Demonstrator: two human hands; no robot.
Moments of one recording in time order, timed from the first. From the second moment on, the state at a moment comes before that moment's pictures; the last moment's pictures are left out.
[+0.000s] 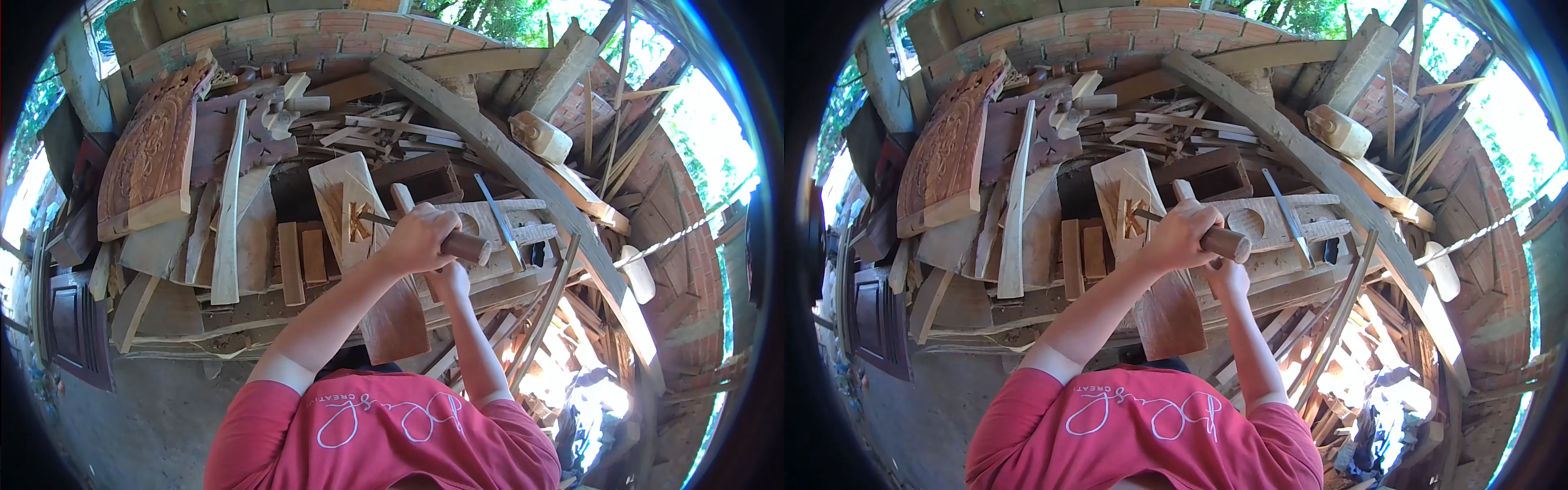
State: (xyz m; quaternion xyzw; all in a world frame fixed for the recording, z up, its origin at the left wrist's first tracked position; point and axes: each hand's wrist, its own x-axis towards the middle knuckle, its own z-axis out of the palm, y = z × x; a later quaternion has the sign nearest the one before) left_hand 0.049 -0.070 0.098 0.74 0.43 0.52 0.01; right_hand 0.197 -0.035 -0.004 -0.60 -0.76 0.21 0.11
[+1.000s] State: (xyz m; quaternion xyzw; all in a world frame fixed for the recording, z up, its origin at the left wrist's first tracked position) left_hand -0.002 -0.121 0.022 0.43 0.75 0.46 0.21; right_hand 0.191 -0.062 0.076 -0.14 -0.66 0.47 0.56
